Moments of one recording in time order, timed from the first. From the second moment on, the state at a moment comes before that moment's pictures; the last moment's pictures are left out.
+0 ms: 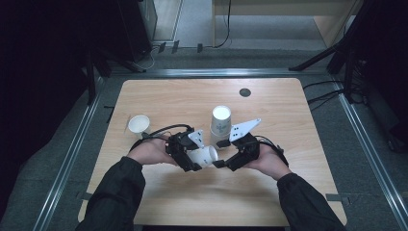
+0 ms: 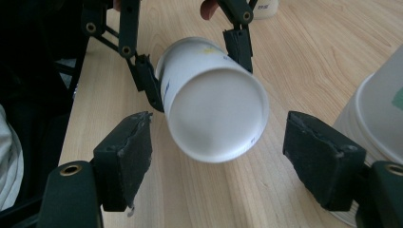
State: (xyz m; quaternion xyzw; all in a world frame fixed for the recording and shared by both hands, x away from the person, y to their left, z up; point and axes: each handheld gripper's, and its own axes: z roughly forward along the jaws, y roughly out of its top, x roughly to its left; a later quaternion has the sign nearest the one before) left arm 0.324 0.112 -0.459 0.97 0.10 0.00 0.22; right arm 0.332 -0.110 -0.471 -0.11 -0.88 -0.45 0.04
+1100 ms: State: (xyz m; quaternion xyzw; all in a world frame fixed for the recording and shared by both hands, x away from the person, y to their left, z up) left arm 0.317 0.106 -0.450 0.97 0.08 -0.01 0.25; right arm 0.328 -0.097 -0.476 -0.08 -0.89 -0.44 0.06
